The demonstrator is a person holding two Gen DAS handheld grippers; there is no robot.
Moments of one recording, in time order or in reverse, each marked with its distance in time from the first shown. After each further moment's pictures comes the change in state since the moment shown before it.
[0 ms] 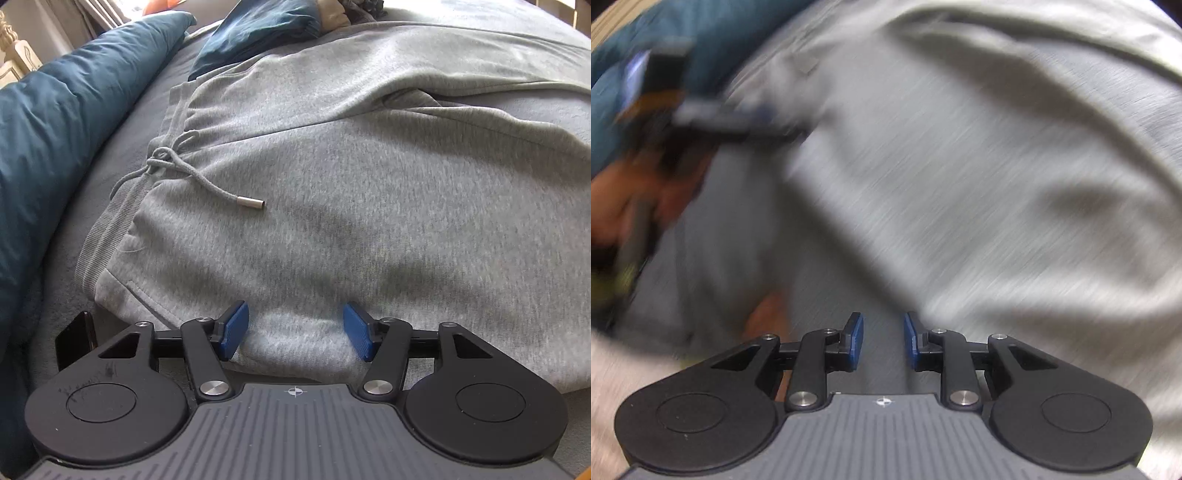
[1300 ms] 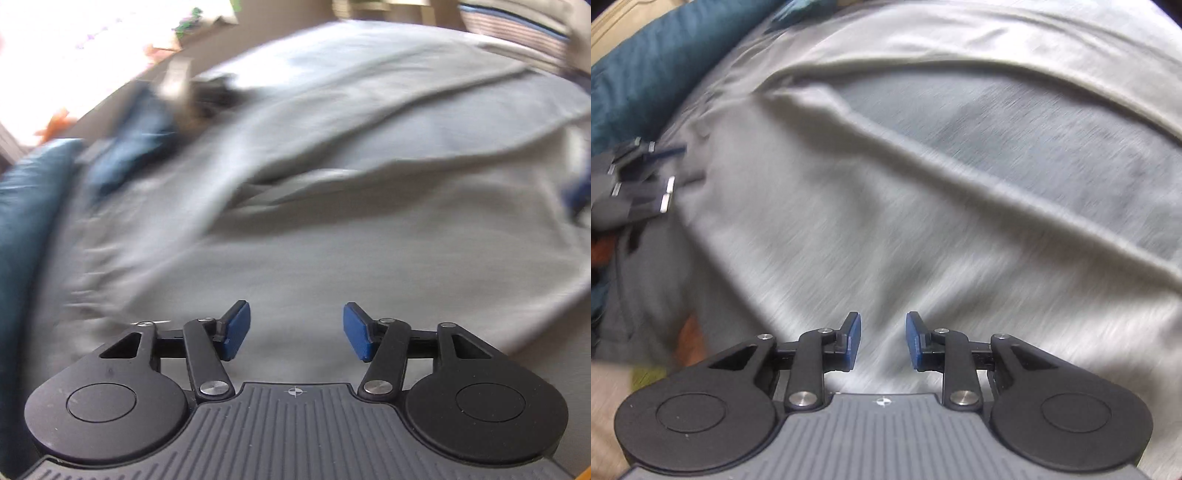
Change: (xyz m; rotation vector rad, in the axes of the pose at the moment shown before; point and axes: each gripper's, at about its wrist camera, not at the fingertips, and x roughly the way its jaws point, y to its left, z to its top) left arm -0.051 -0.069 -0.002 0.375 -0.229 -0.311; right arm -0.072 -0.113 -0.014 0.161 -0.123 -0.244
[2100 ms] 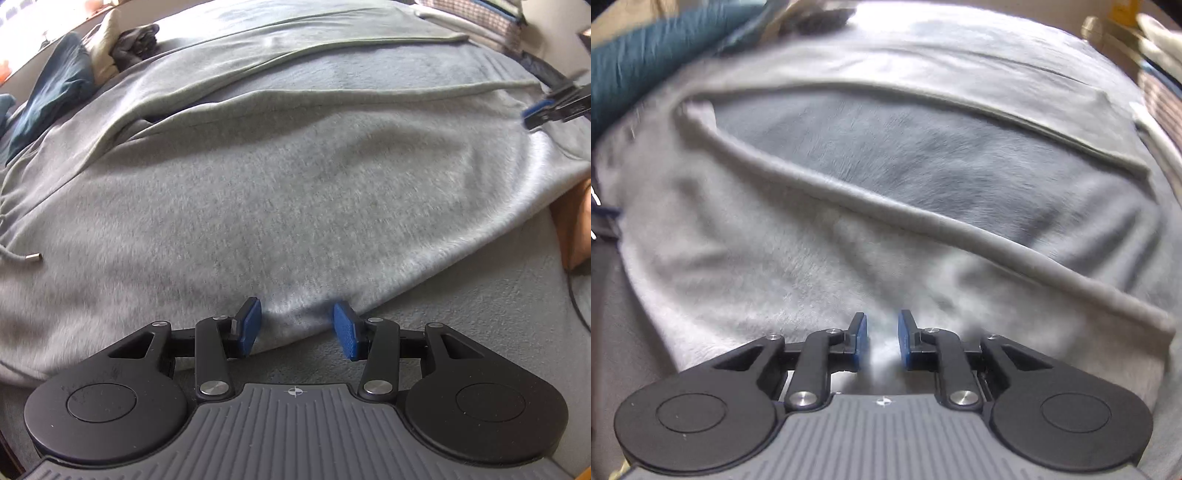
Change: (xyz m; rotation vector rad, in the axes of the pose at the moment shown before) left arm 0.003 -0.041 -0.026 -0.043 0.098 -0.162; right arm -0.068 -0.147 -0.083 0.036 -0.165 -0.199
